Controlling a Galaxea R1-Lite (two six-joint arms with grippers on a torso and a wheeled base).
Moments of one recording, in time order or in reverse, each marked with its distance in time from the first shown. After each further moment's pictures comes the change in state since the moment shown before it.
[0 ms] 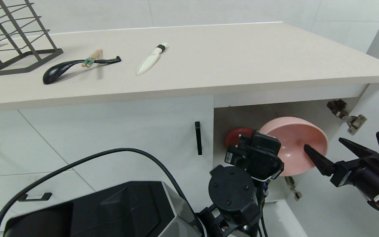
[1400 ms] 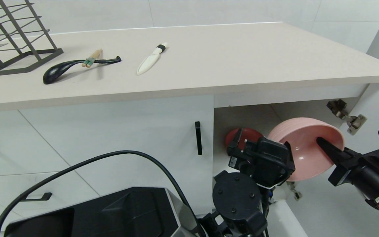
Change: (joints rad) left arm -0.026 -0.003 0.019 0.001 -0.006 0.002; right arm 0.053 -0.028 -0.018 0.000 0.001 0.000
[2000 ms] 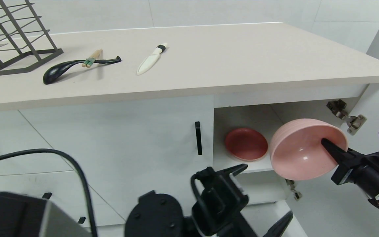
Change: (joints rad) left arm 0.047 -0.347 0.618 0.000 -0.657 -0.205; right arm -0.052 0.017 0.010 0.000 0.000 0.000
